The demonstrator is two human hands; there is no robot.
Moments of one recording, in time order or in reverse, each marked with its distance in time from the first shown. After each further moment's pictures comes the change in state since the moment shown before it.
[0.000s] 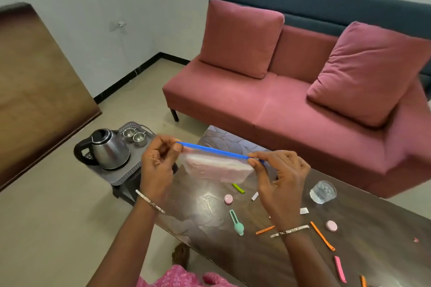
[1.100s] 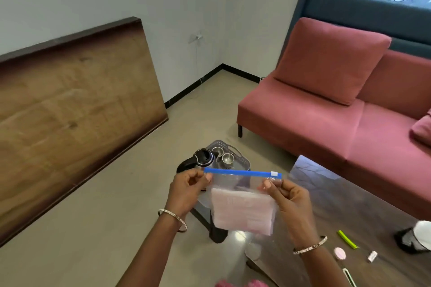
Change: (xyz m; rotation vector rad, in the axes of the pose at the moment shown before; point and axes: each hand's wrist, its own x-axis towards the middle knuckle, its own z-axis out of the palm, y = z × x) left_hand 0.131 -0.019 -0.358 0.287 0.022 -0.417; right_hand -0.020 -0.214 0.314 0.792 -0.491 0.668
